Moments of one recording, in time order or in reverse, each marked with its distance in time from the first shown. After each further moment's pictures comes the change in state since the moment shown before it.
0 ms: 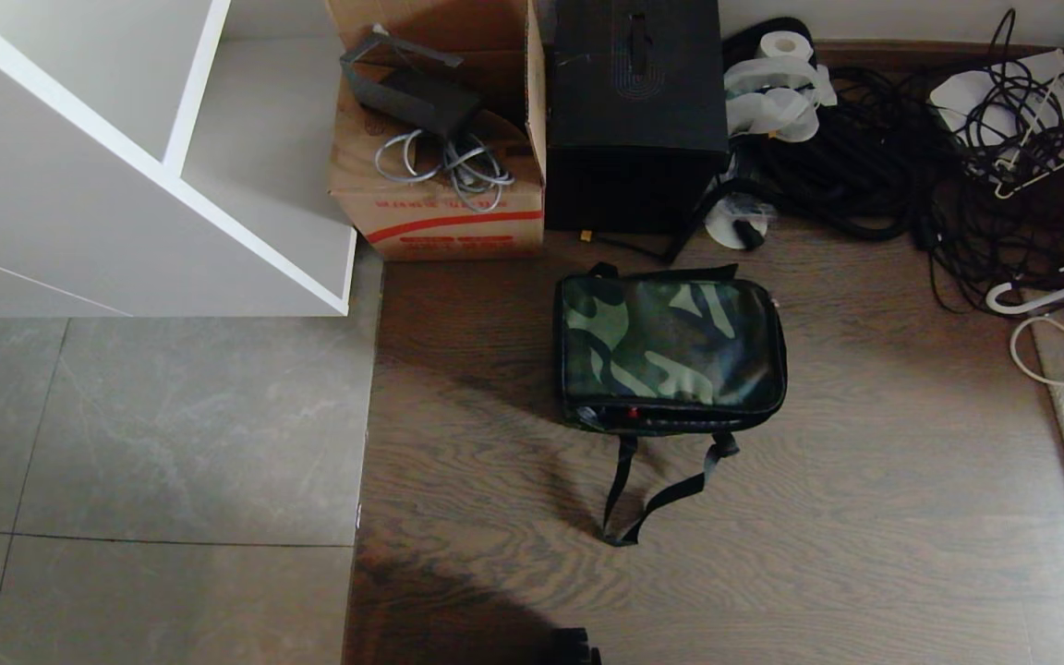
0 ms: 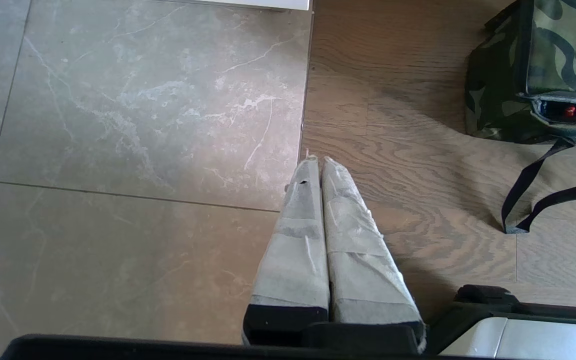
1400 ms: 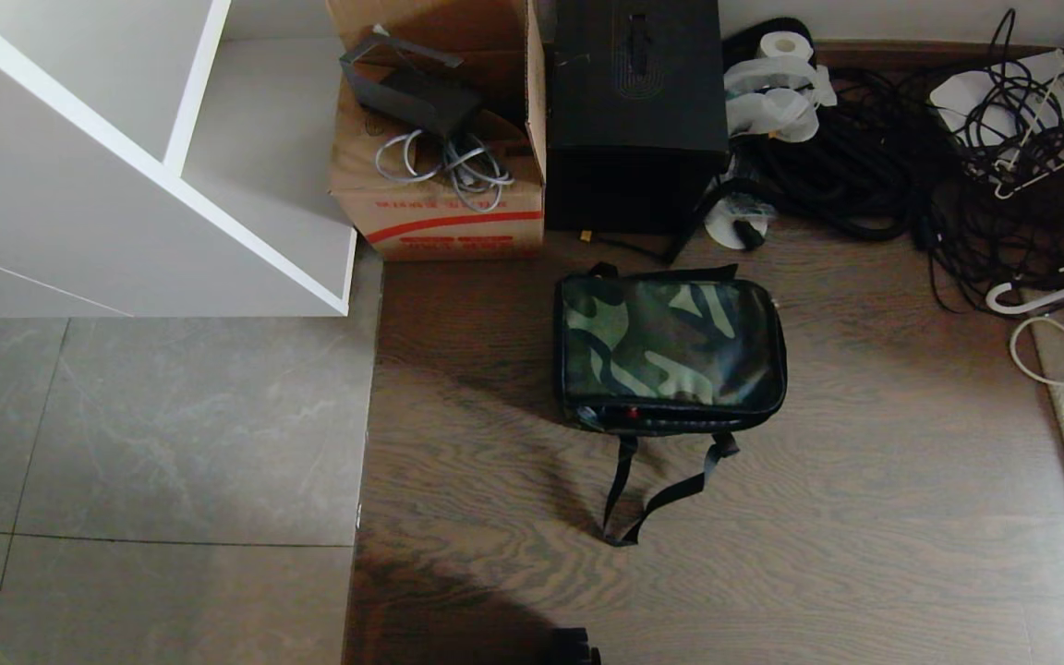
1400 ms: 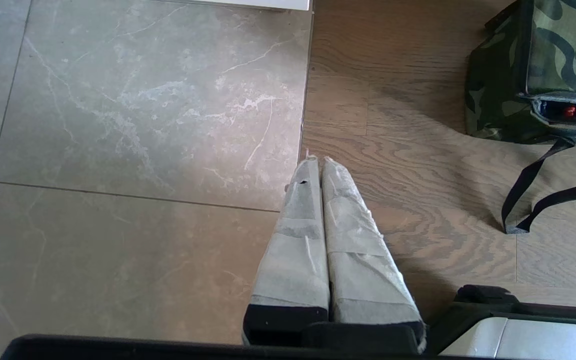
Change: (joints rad) left arm 0.000 0.000 0.000 0.000 0.000 0.000; right arm 0.000 0.000 -0.001 0.000 -0.001 -0.013
